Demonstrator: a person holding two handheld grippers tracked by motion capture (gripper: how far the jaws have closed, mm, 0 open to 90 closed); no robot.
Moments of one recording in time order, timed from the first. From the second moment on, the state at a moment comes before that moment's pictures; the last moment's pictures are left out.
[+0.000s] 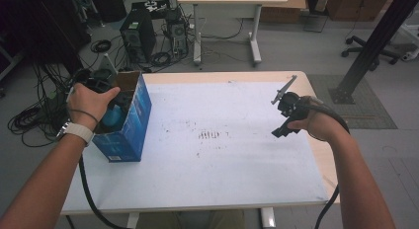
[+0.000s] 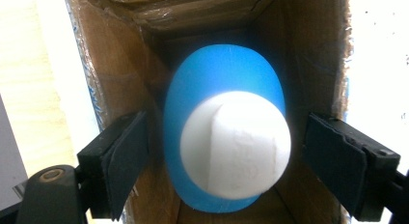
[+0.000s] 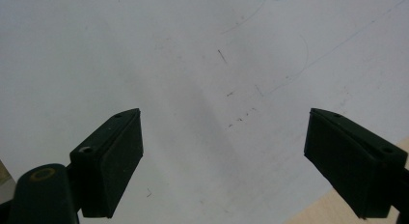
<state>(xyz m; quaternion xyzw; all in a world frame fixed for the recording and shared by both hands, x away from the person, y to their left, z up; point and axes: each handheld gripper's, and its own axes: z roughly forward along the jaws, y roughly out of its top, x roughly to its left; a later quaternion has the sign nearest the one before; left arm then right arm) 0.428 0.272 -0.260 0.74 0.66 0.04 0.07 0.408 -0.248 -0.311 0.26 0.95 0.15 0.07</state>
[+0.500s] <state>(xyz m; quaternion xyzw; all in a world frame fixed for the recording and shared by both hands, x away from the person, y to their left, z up) 0.421 0.273 -0.233 0.75 0.66 0.03 0.09 0.406 -0.248 -0.307 0.26 0.95 0.15 0.07</state>
